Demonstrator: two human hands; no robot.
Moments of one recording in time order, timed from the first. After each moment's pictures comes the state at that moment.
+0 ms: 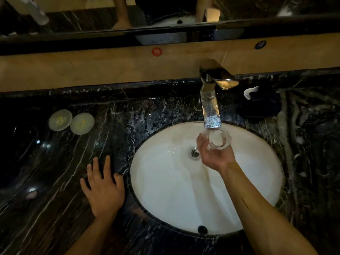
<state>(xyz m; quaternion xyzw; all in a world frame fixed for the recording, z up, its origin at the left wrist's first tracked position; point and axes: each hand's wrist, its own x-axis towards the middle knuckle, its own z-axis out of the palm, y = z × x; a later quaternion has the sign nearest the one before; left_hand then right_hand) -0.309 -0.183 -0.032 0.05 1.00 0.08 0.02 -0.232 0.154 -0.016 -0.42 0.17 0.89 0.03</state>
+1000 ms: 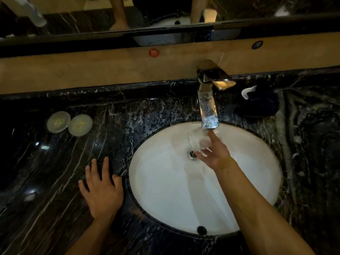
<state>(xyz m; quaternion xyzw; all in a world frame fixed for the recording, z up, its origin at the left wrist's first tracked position) -0.309 -0.183 -0.031 0.05 1.00 0.08 0.02 -0.245 0.145 0.001 -0.55 -0.22 0.81 0.05</state>
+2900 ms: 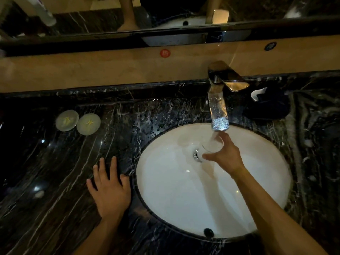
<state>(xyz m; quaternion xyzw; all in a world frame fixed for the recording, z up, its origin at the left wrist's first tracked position) -0.309 -0.183 -0.030 0.05 0.99 0.08 0.03 -0.222 0.149 -0.006 -0.42 -0.76 0.49 -0.02</state>
